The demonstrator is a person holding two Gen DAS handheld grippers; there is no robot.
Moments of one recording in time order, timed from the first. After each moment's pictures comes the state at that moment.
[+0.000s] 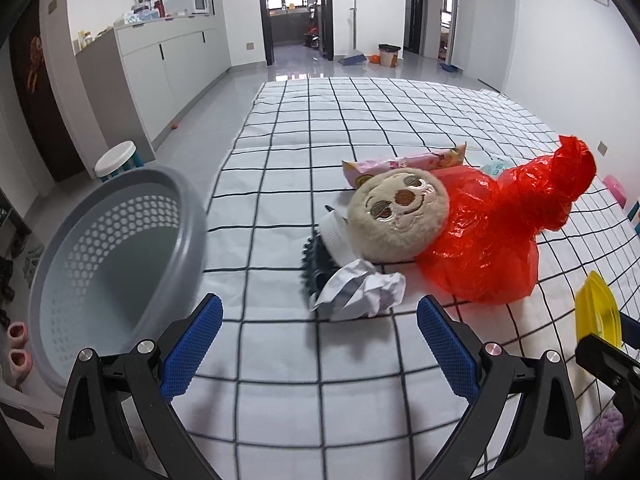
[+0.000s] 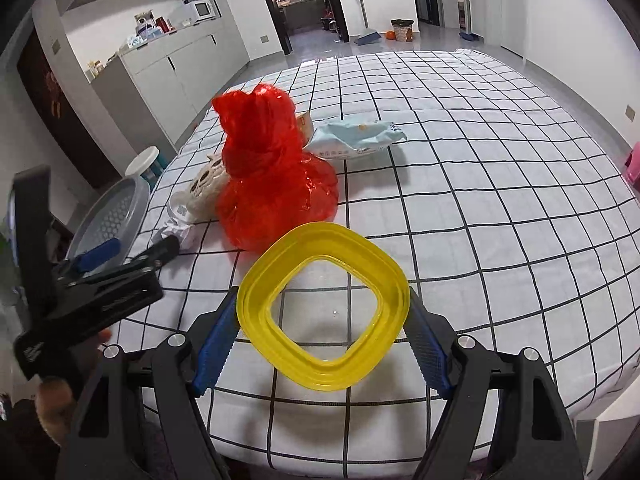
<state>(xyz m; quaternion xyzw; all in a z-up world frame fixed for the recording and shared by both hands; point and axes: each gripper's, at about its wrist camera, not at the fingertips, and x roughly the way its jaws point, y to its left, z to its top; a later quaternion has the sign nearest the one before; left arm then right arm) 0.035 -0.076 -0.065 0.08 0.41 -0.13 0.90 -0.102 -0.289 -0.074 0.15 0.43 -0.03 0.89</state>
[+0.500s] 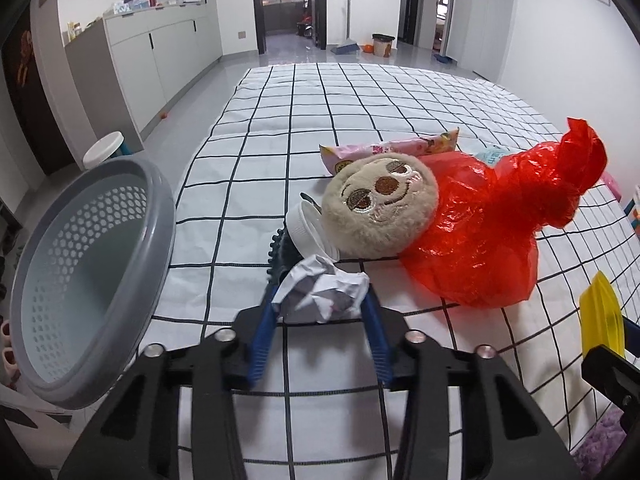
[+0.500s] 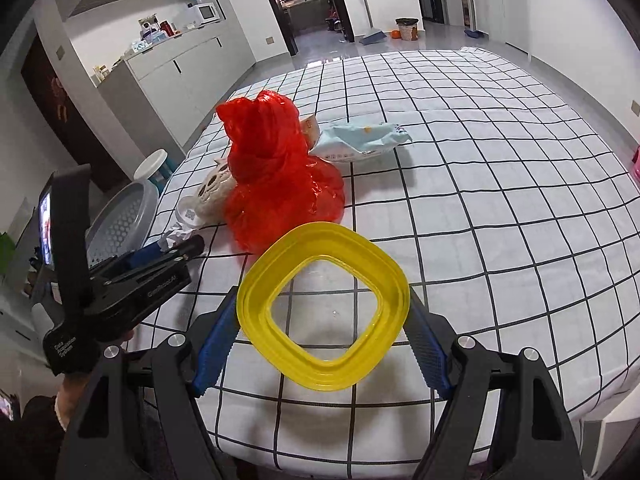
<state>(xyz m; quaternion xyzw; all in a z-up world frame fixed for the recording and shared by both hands) 0.036 -0.087 -0.074 0.08 0.43 -0.15 0.89 -0.101 -0.290 -0.071 0.16 0.43 -0.02 0.89</state>
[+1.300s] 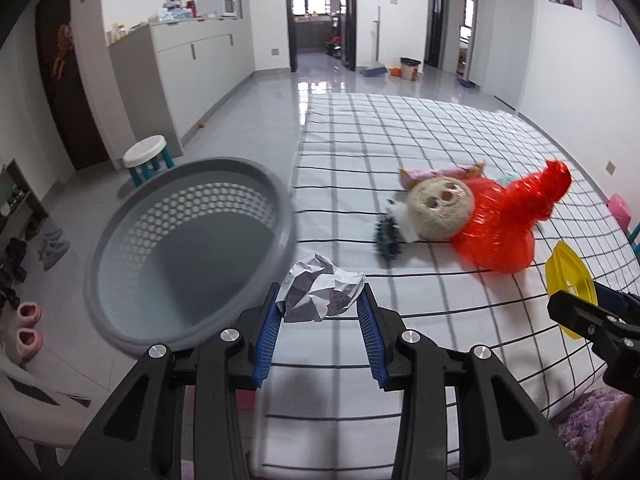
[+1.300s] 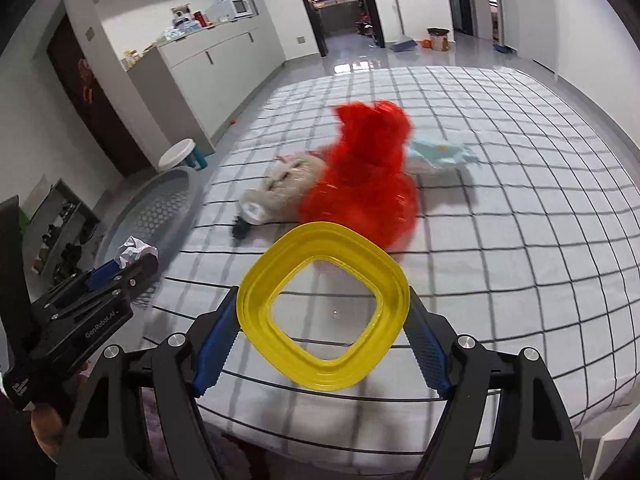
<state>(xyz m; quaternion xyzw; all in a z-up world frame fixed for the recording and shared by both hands) -0.014 0.009 -0.024 0.06 0.39 -0.10 0.91 -0.095 -0.234 -0.050 0.14 0.42 0.03 0.90</state>
